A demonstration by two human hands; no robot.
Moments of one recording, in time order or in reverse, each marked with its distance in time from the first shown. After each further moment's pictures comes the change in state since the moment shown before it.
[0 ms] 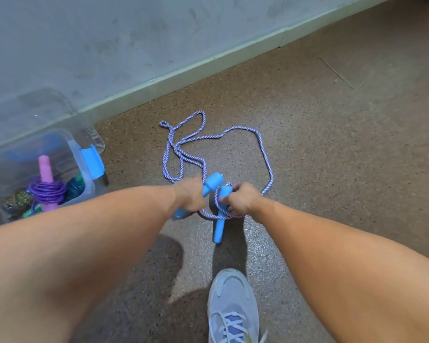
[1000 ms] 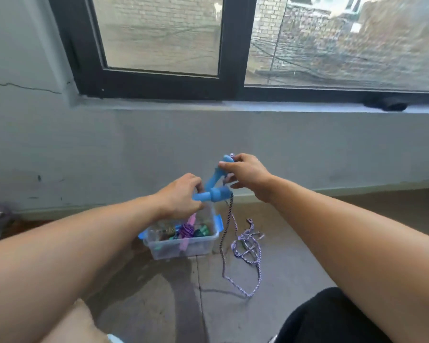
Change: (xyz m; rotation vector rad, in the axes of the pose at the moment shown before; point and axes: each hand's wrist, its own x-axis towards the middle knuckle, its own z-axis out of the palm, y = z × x) left_hand -0.406 -0.153 -0.131 -0.303 0.798 -0.002; right_hand -0.369 -0.284 0.049 -0.003 -0.113 -0.873
